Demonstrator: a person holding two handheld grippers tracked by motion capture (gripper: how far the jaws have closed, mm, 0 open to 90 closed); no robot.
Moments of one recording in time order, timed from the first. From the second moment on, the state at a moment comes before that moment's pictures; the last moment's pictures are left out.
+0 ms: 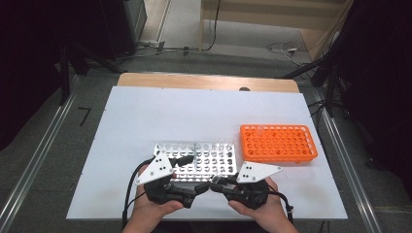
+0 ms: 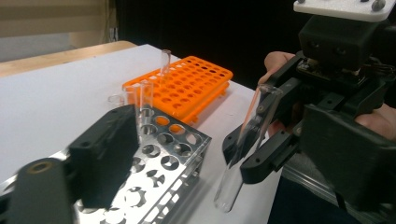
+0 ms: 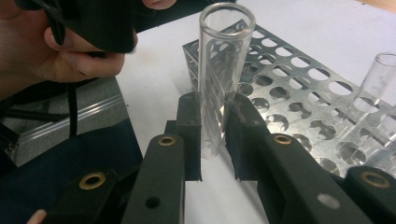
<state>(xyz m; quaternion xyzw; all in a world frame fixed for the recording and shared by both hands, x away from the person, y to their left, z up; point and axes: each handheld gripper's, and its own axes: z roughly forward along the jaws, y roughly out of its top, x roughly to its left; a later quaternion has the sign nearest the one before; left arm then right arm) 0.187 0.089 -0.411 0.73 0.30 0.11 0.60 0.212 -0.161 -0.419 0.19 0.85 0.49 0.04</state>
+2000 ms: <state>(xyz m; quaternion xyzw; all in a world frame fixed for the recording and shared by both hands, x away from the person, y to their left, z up) 0.197 0.086 -0.410 0.74 0.30 0.12 0.59 0.224 -0.201 -0.418 0.22 0.84 0.49 0.08</state>
